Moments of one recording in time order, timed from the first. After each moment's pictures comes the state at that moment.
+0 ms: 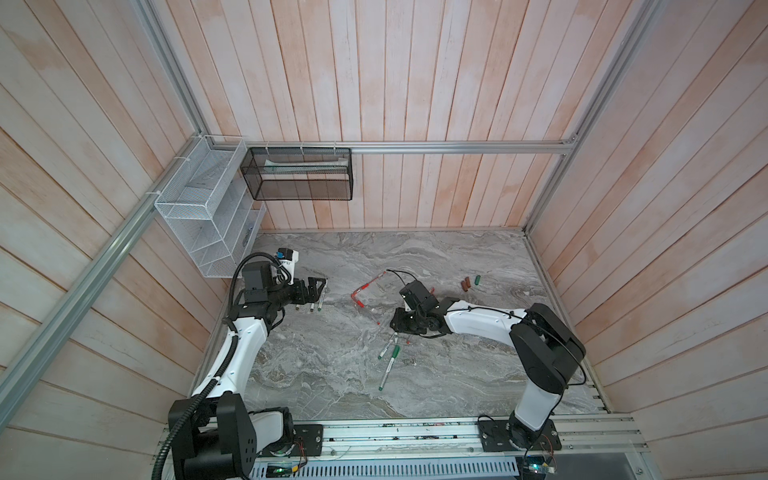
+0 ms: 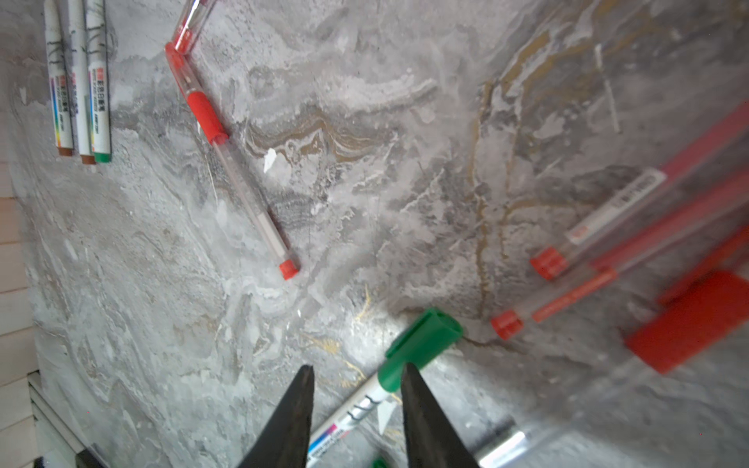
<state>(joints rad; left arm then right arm) 0.10 1.23 0.86 -0.25 0.55 -0.02 0.79 1.81 1.08 -0.28 -0.14 0.80</state>
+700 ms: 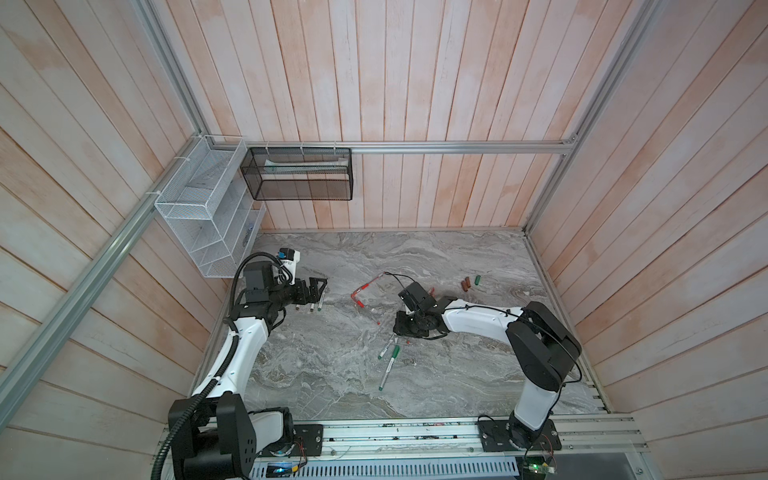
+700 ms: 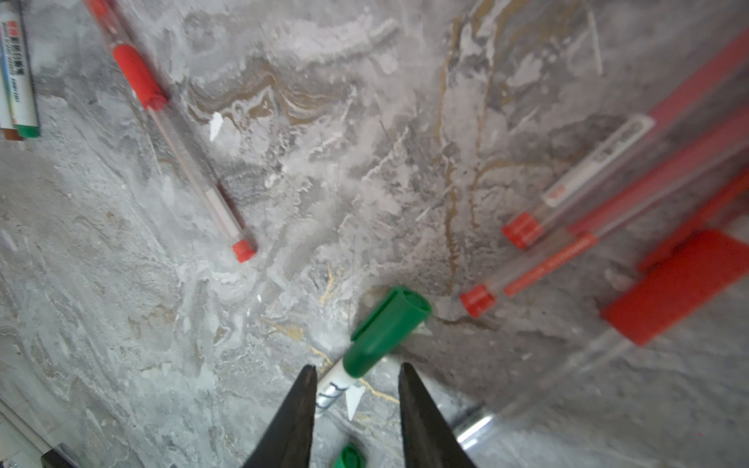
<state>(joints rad) 0.09 1.23 0.86 -0.25 0.55 -0.02 0.79 1.81 1.08 -0.36 -0.14 0.79</state>
